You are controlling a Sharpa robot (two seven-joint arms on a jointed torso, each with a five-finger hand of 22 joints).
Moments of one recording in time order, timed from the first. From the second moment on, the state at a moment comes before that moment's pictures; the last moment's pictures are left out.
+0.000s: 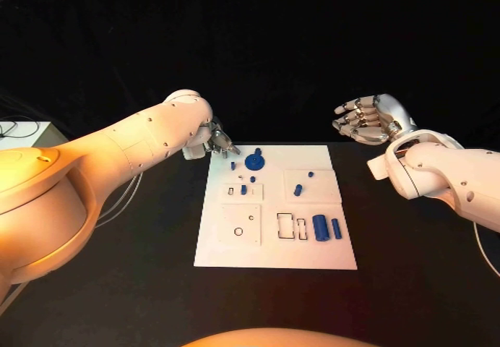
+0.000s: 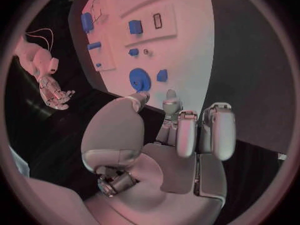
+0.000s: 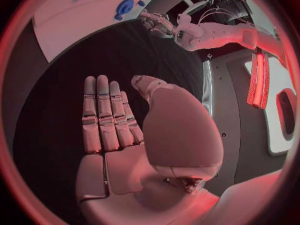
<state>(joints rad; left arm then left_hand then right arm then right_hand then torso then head) 1.35 -0.35 0.06 0.67 -1.10 0.38 -0.49 1.08 -0.14 0.39 0.29 0.18 0.78 0.12 0.55 0.86 1.16 0.05 1.21 0.89 1.47 -0.02 1.55 1.31 0.04 1.46 0.08 1.45 1.31 1.36 -0.75 -0.15 1.29 -0.66 -0.61 0.26 1.37 -0.26 0.49 0.21 0.32 0.87 0.21 0.21 0.35 1.13 0.14 0.14 0.15 1.13 0.09 0.20 0.54 0.17 1.02 0.20 0.07 0.64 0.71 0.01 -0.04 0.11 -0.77</state>
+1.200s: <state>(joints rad) 1.33 -0.34 0.05 0.67 -1.09 0.44 -0.50 1.10 -0.11 0.38 0.29 0.18 0.75 0.13 0.55 0.85 1.15 0.05 1.21 0.88 1.47 -0.02 1.55 1.31 0.04 1.46 0.08 1.45 1.31 1.36 -0.75 -0.15 1.29 -0.62 -0.65 0.26 1.37 -0.26 0.49 0.19 0.32 0.86 0.22 0.19 0.34 1.12 0.15 0.12 0.12 1.12 0.10 0.16 0.52 0.17 1.00 0.21 0.07 0.59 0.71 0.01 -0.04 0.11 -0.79</state>
